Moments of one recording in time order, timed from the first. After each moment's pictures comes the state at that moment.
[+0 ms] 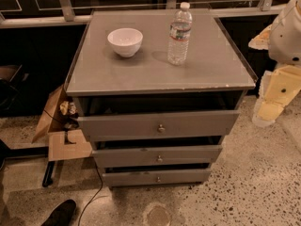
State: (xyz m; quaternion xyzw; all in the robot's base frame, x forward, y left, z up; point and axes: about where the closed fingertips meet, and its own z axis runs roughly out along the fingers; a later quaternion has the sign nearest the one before) arm 0.438 -0.217 0.976 -0.60 0.78 -0.03 0.16
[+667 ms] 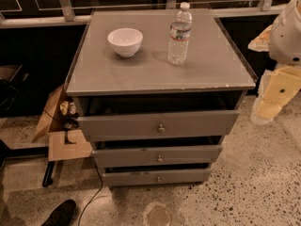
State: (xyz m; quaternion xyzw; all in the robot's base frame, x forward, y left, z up) arm 0.438 -0.216 0.977 -0.60 0.78 -0.04 0.16
